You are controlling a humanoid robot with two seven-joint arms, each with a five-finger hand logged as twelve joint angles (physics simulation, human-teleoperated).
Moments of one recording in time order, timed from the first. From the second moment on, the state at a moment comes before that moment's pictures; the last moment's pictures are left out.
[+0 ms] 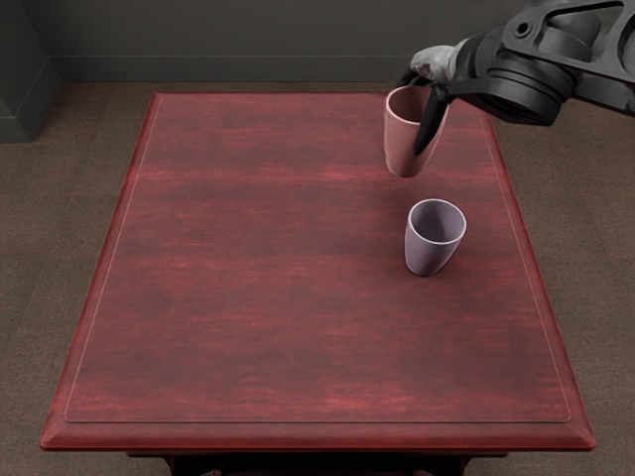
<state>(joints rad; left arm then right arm) -0.09 0.00 0.61 -0.22 0.29 0.17 0.45 1.90 -0.39 -0.46 1.28 -0.20 -0.11 -0.61</state>
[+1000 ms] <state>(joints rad) -0.08 0.00 0.61 -0.22 0.29 0.17 0.45 1.92 -0.68 -0.42 1.59 -0.23 -0.12 -0.61</state>
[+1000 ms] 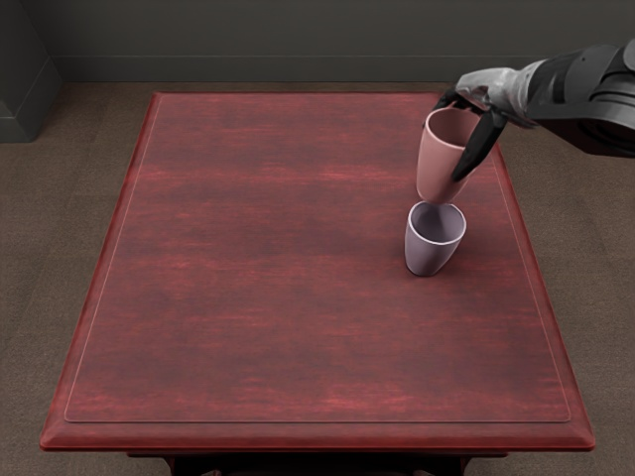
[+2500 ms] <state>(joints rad) -0.08 0.00 0.61 -0.22 0.29 0.17 0.45 1.85 -0.74 -0.39 1.69 -0.31 -0.14 -0.61</state>
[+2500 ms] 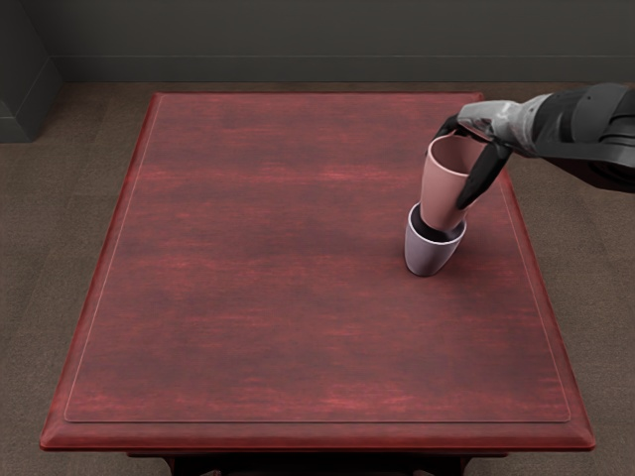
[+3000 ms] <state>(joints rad) -0.08 0.00 0.61 -0.22 0.29 0.17 0.45 1.81 -0.74 -0.37 1.69 -0.35 -0.15 -0.61</state>
